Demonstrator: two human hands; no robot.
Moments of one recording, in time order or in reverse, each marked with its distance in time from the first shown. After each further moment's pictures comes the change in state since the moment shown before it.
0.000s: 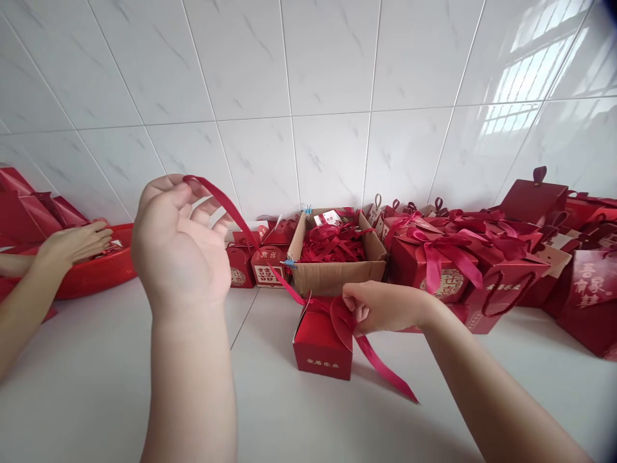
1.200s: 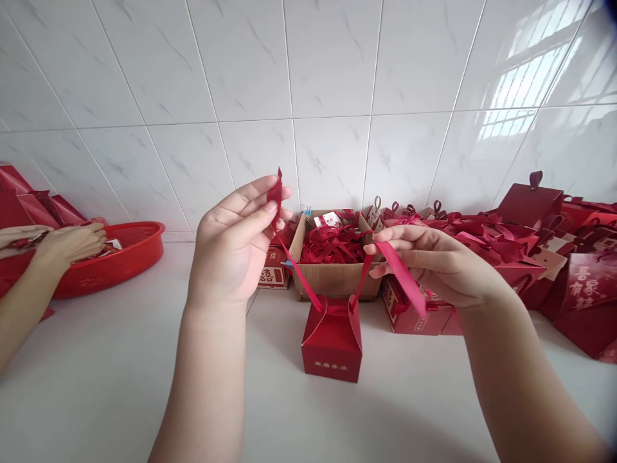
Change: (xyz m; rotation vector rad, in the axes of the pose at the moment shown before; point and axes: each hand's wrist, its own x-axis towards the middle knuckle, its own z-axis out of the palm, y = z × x) left_hand -0.008 -0.018 0.004 0.102 -0.413 -0.199; right_hand -0.042 0.004 -0.034 1.061 0.395 -0.370
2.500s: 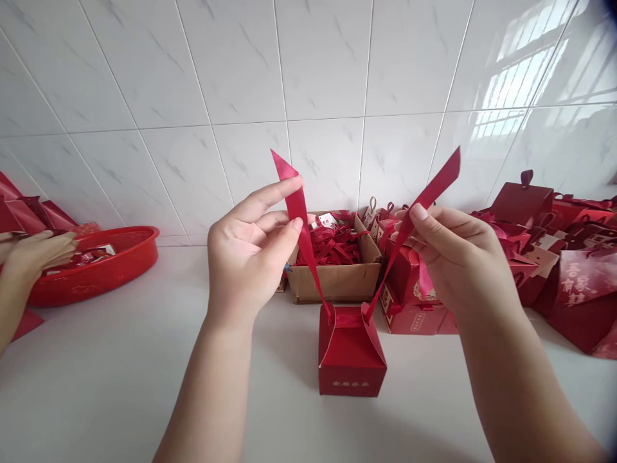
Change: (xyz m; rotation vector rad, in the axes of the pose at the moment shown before) left_hand -0.022 -0.002 0.033 0.286 0.083 0.206; right_hand -0.006 -0.005 0.024 -0.207 0.569 -0.431
